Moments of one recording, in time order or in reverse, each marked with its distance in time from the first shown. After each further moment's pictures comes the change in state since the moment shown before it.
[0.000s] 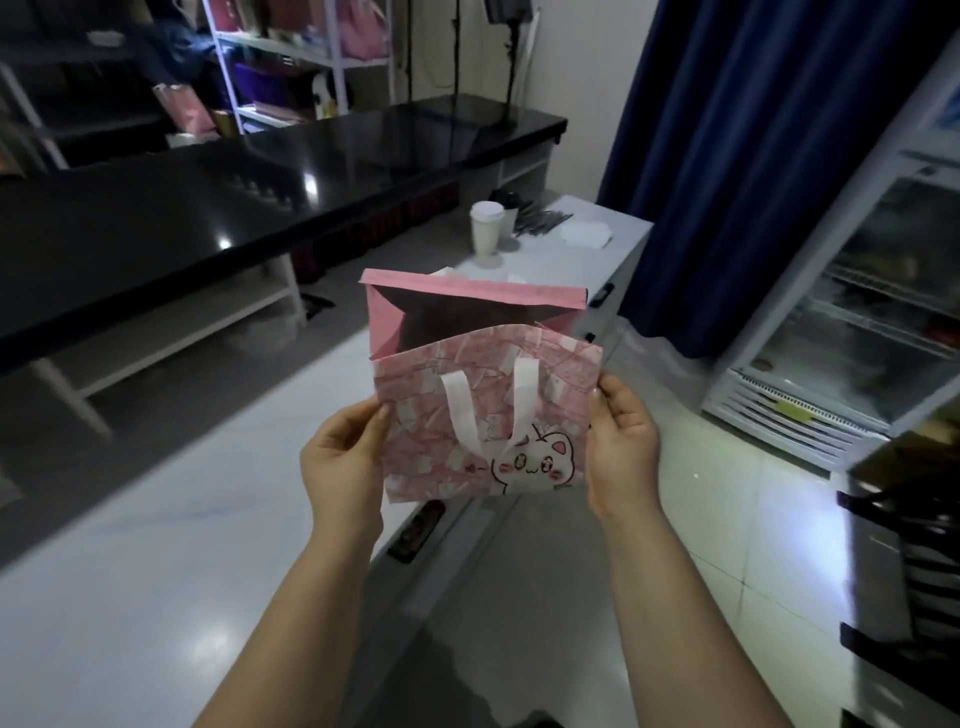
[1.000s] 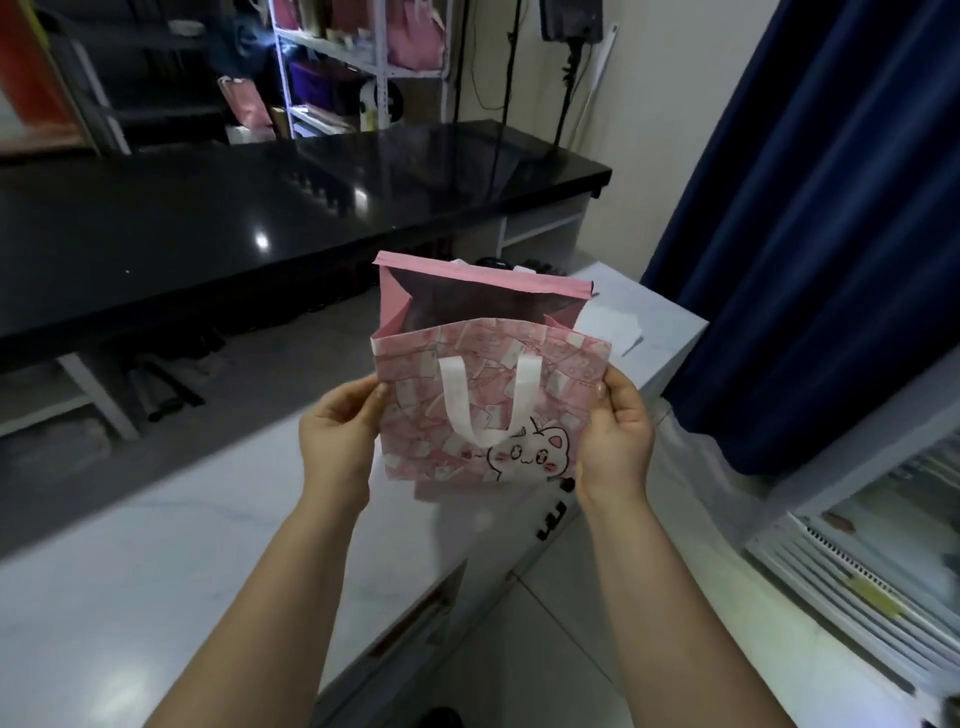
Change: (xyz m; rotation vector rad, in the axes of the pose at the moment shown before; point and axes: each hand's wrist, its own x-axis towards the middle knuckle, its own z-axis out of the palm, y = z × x) left_hand 0.266 -0.110 0.300 0.010 0.131 0.019; right_hand 0.442 0.062 0.022 0.010 -0.075 0.041
